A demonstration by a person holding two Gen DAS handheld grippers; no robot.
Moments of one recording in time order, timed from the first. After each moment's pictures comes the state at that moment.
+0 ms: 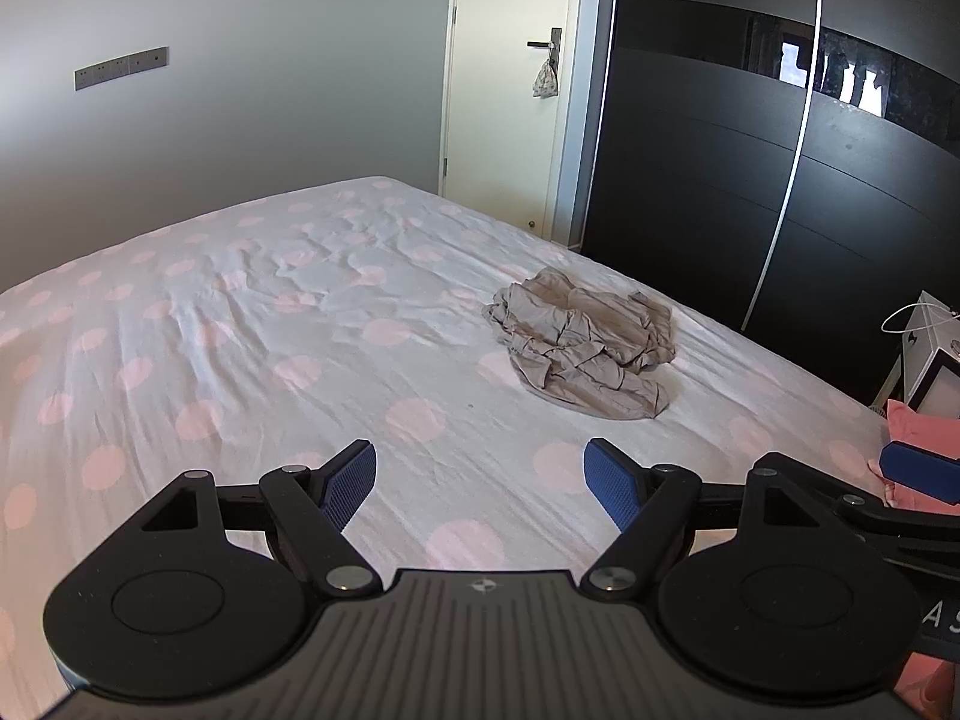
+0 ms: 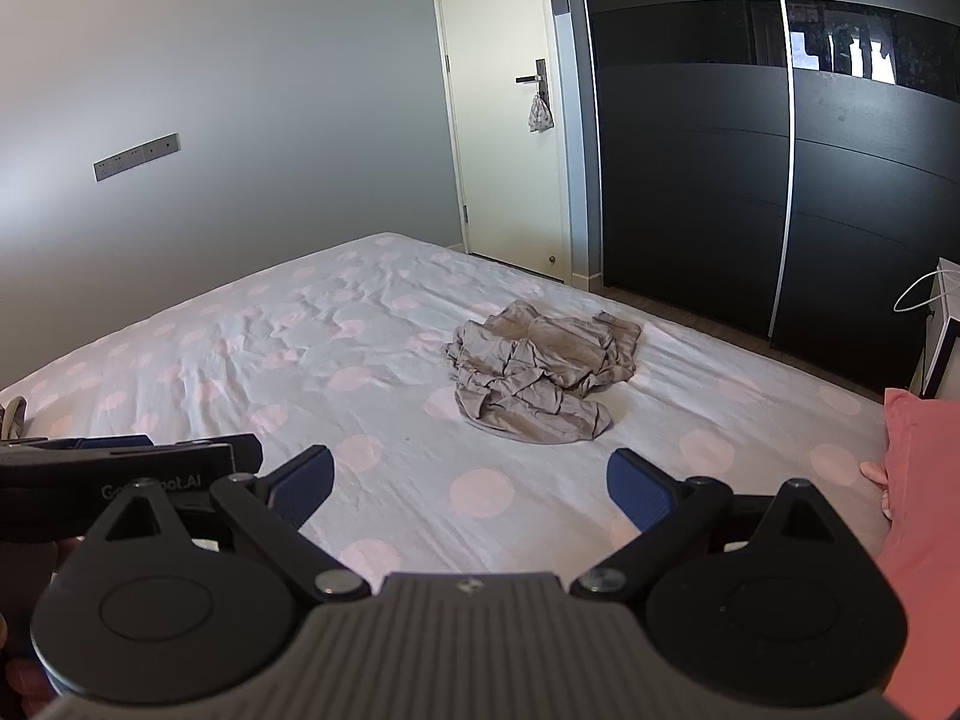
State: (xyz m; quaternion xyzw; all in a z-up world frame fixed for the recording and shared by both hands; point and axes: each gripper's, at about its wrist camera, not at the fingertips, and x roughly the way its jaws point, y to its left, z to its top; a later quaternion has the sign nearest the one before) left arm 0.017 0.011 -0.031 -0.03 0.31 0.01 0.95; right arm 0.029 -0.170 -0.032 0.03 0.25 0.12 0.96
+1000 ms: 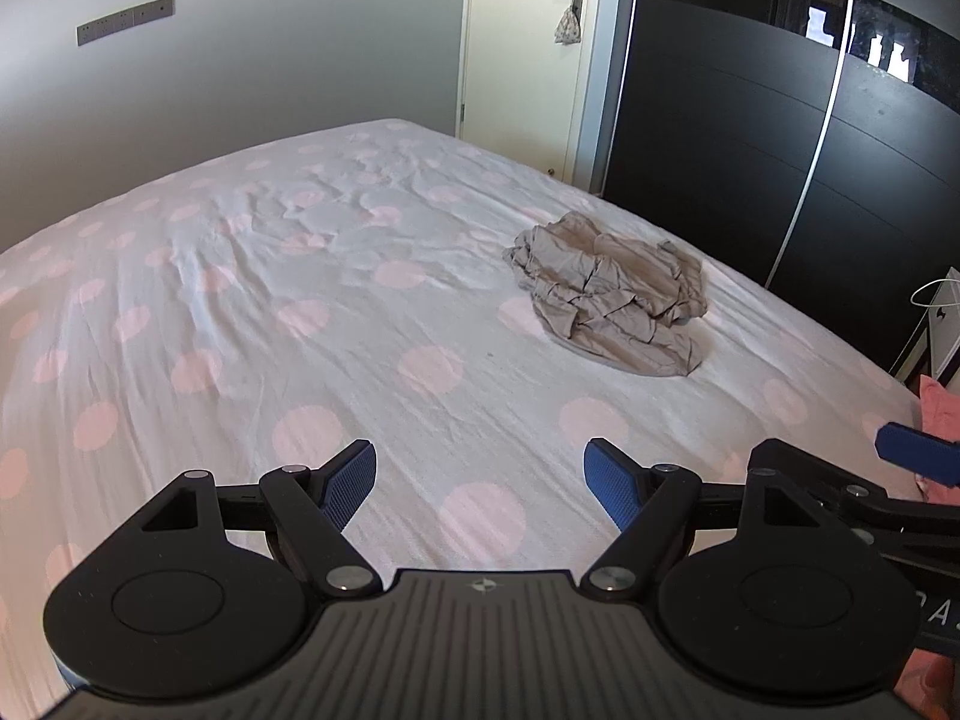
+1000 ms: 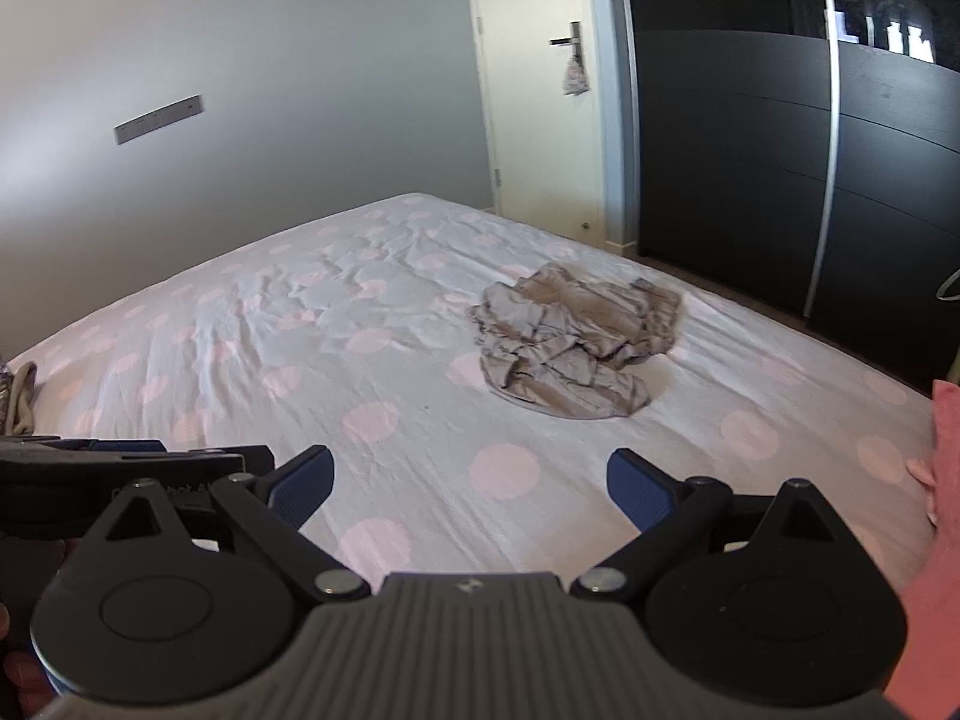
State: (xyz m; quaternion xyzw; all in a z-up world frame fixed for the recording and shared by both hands) left arm 0.052 0.022 -0.065 -0.03 0.37 0.02 0.93; right arm 0.077 -0.161 -0.063 0.02 0.28 0.17 0.94
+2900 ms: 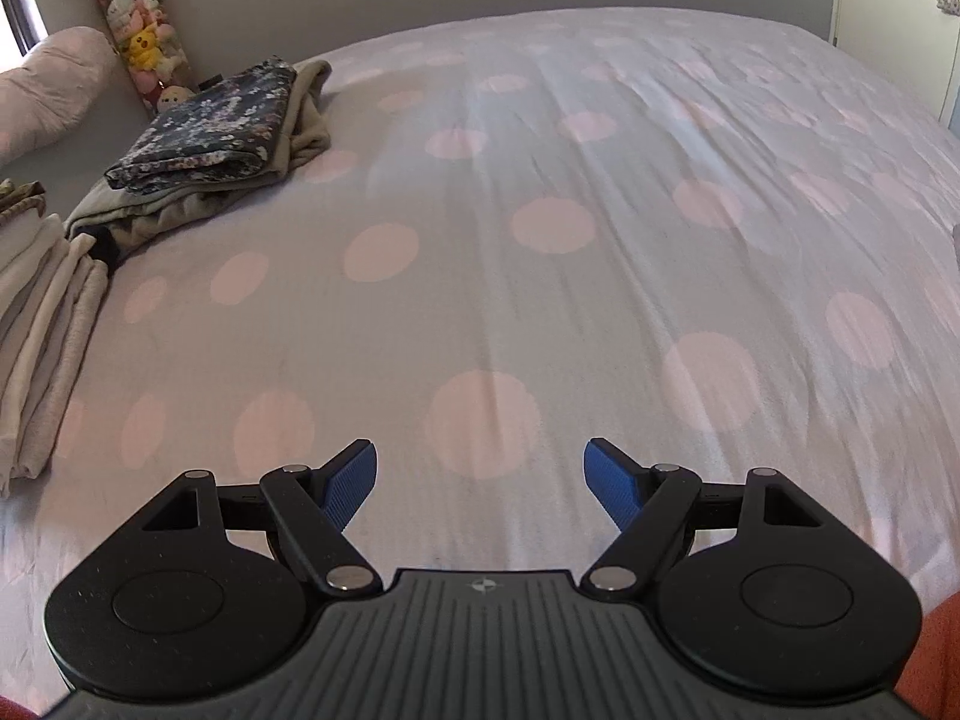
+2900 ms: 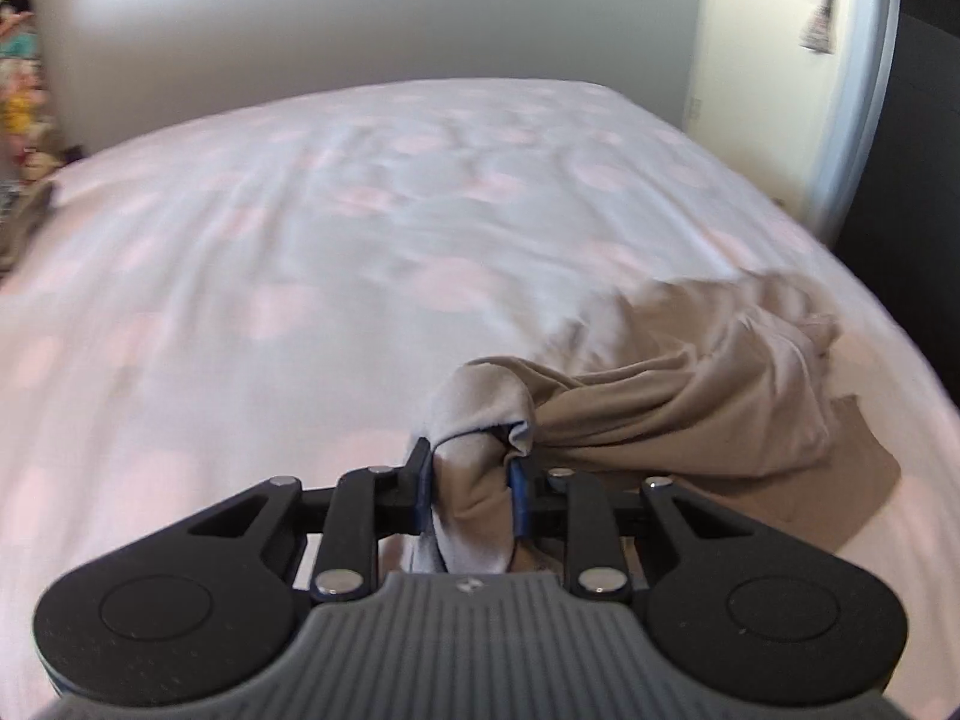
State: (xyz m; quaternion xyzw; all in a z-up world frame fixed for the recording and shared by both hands) left arm -0.026 0.265 -0.144 -0.09 0.45 0.35 0.82; right arm 0.321 -0.005 -0.163 -0.12 0.35 0.35 0.86
